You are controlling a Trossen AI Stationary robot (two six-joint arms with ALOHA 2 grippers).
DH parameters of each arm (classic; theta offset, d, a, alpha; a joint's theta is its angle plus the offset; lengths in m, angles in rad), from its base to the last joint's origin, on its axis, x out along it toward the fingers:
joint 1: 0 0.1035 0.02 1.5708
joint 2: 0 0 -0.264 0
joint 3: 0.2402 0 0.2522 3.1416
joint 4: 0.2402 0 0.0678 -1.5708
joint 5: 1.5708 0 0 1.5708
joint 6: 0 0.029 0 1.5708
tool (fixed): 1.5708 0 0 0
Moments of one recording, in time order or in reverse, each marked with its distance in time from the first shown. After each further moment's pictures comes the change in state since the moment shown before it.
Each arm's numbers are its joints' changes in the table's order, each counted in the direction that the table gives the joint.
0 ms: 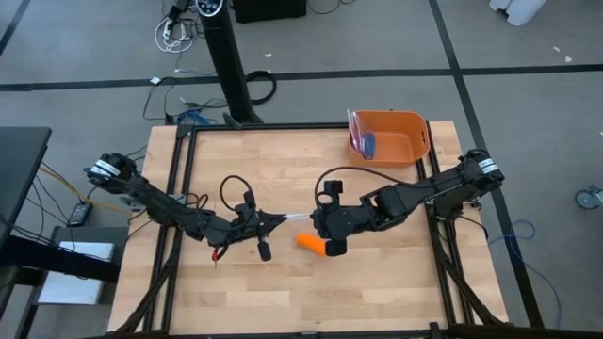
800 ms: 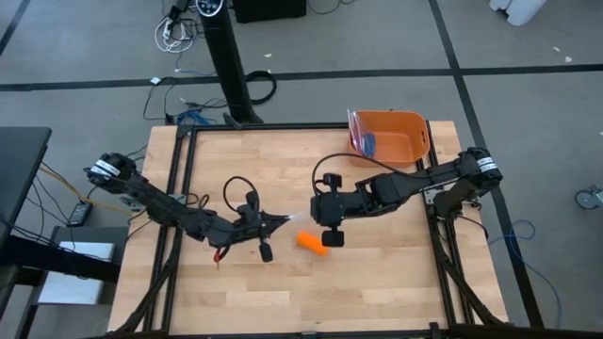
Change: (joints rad) left arm 0.000 0.000 0.039 0.071 0.014 0.005; right arm -0.092 0.000 -0.001 0.034 -0.168 0.105
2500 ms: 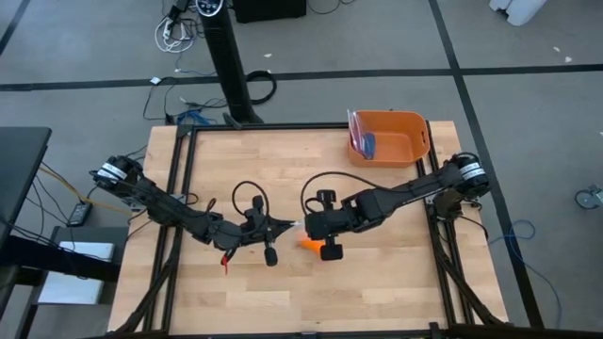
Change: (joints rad) left arm 0.004 -0.078 0.031 -0.005 0.040 -0.027; right arm 0.038 -0.118 -0.002 0.035 -0.053 0.007
